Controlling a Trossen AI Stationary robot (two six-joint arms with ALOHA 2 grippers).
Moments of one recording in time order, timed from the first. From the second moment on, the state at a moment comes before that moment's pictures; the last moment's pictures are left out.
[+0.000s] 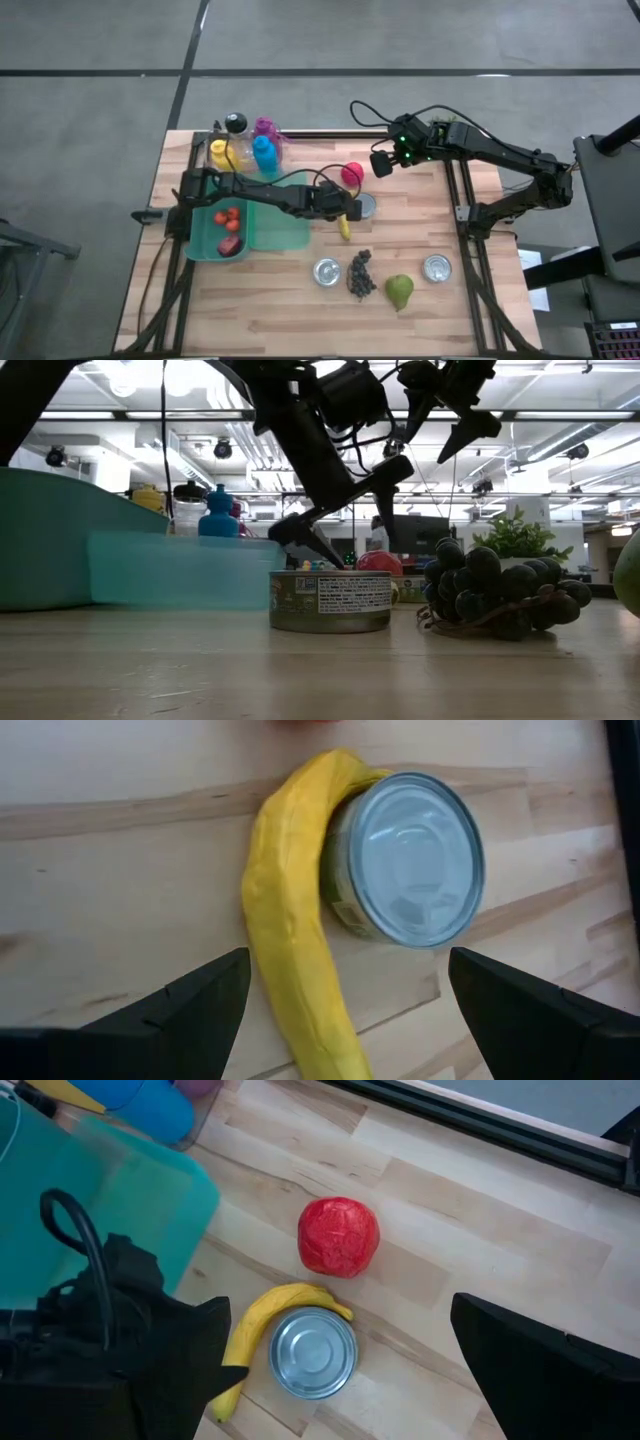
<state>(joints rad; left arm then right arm) 0.03 2.08 1.47 -0.39 -0.26 -1.34 -0.35 1.33 1.35 -0.99 0.16 0.73</state>
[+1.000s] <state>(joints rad) 0.02 2.08 1.60 -0.51 -0.26 -1.33 -0.35 1.33 1.35 -0.99 0.16 0.73</state>
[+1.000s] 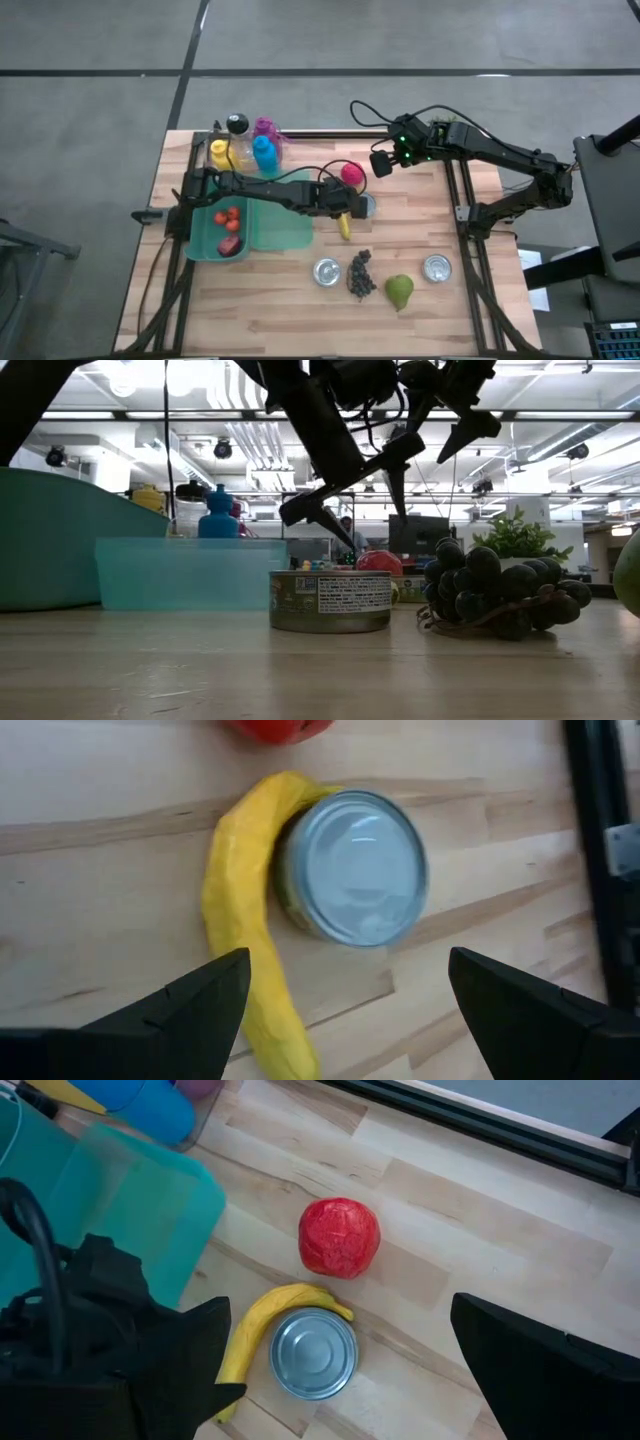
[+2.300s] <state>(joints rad) 0.02 2.25 1.83 -0.78 -0.28 -1.35 -0.35 1.33 1.35 -0.98 0.16 0.73</state>
